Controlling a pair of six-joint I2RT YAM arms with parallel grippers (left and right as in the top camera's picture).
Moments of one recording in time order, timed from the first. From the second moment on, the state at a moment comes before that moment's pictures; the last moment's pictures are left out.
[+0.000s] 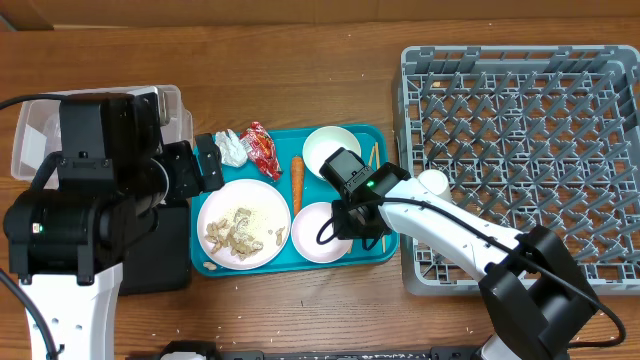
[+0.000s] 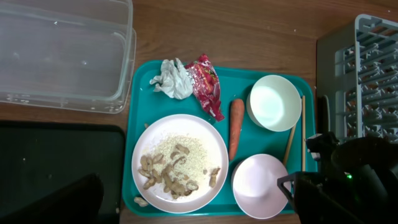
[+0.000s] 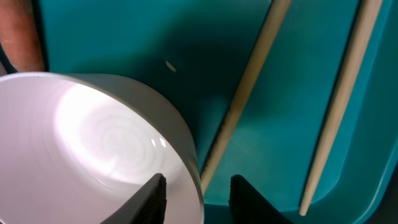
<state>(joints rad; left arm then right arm) -0.05 1.22 1.64 -1.34 0.08 -0.26 0.73 1.78 1.18 -0.84 -0.08 0.67</state>
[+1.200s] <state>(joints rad) -0.05 1.35 1.64 -1.34 0.08 -0.26 0.40 1.50 1.38 -1.23 1.20 0.96</state>
